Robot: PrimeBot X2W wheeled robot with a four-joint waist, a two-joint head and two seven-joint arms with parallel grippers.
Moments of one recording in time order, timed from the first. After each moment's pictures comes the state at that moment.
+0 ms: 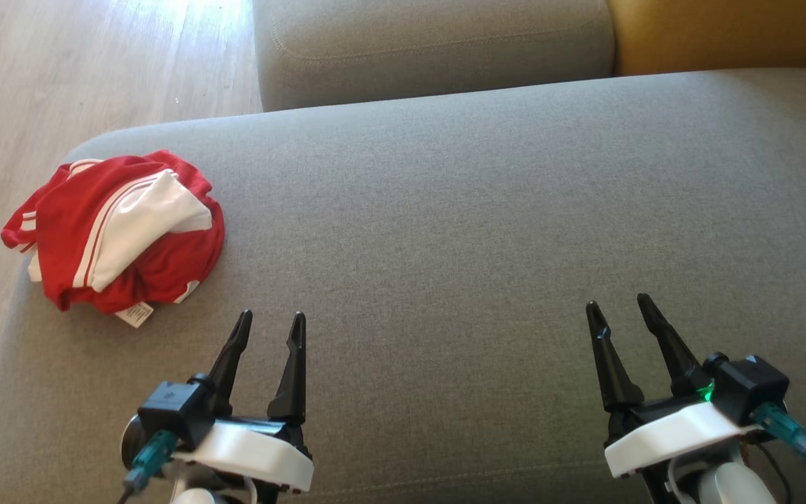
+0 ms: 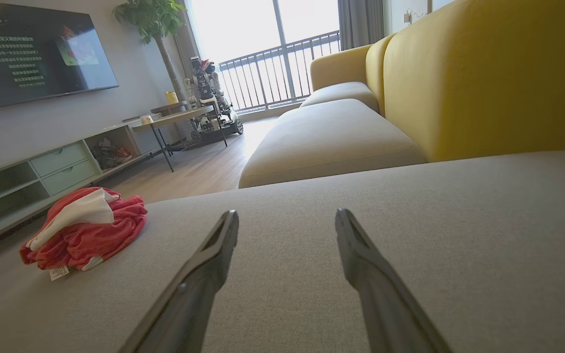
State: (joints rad) left arm 0.06 0.04 -0.28 0.07 -0.27 0.00 -0.22; right arm 0.03 -0.04 0.07 0.12 0.26 0.13 -0.22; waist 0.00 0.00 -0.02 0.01
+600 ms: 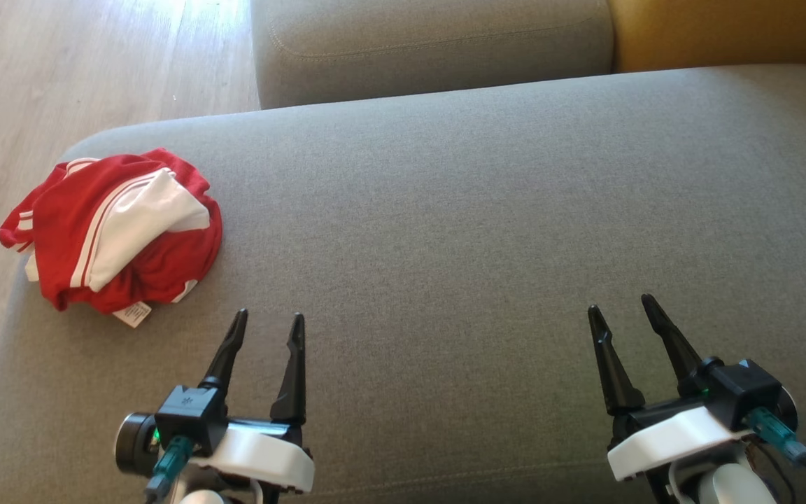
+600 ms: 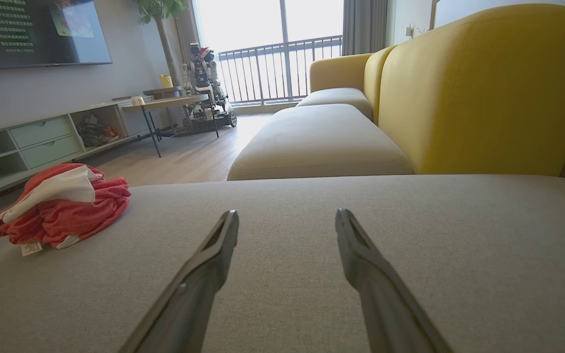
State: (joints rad) left arm 0.06 0.04 -0.29 0.07 -0.14 0.06 -0.25; right arm 0.03 -0.04 0.06 0.13 0.14 0.13 -0.25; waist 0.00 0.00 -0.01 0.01
